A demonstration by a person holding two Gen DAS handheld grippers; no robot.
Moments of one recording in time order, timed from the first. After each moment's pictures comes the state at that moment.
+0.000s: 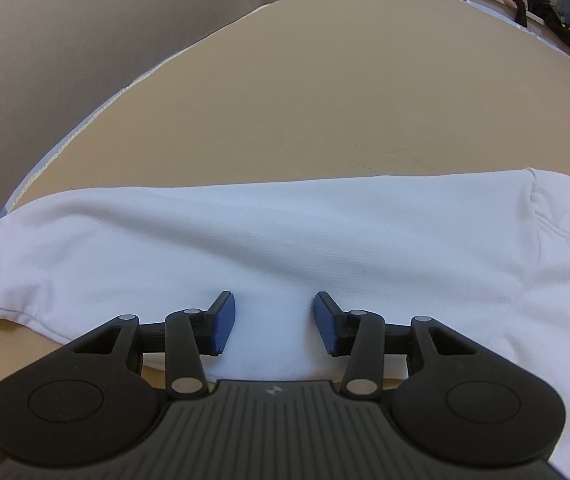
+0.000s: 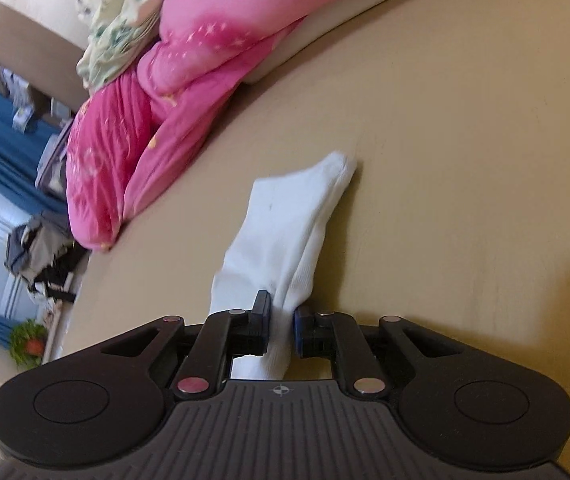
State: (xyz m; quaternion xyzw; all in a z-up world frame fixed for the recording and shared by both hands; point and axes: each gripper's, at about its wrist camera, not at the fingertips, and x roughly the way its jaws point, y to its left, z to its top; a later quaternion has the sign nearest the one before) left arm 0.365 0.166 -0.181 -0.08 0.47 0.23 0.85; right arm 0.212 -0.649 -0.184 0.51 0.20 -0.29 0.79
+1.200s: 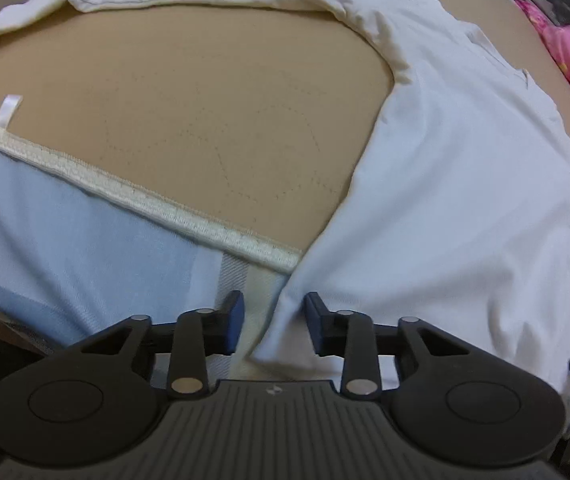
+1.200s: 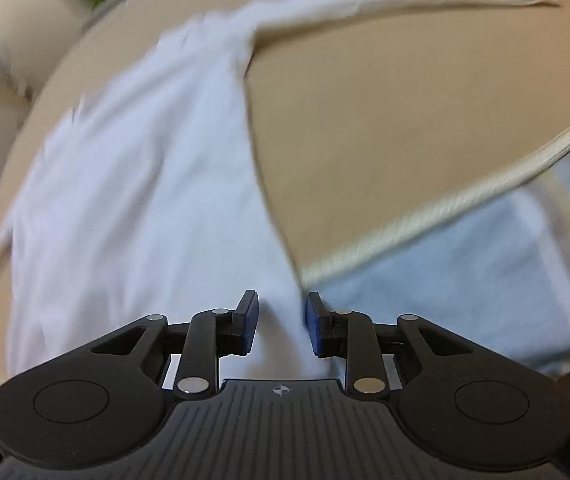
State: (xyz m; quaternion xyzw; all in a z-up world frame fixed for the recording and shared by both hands) left arm 0.107 0.095 -0.182 -0.16 0.58 0.08 0.79; right arm 0.041 -0.320 -0.110 0.23 0.54 -0.01 0.81
